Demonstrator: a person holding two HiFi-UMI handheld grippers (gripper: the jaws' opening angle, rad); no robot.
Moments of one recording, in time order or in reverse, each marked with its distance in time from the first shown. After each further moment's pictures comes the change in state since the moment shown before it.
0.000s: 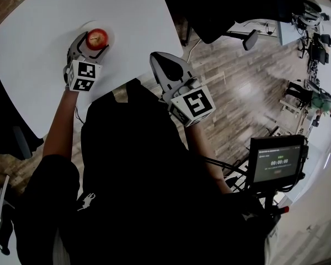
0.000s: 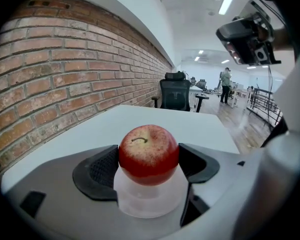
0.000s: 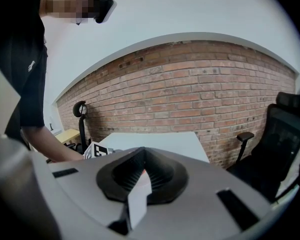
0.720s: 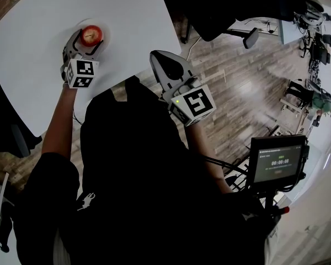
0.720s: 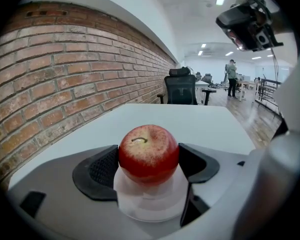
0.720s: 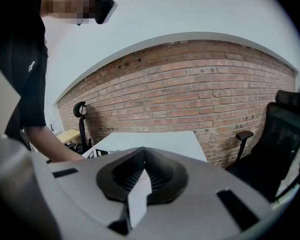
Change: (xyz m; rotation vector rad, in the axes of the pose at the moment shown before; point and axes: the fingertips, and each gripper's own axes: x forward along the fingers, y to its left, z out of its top) left arm 0.000 0.018 -0.018 0.042 0.008 0.105; right arm -0.003 0.006 0.001 0.008 -0.008 0.015
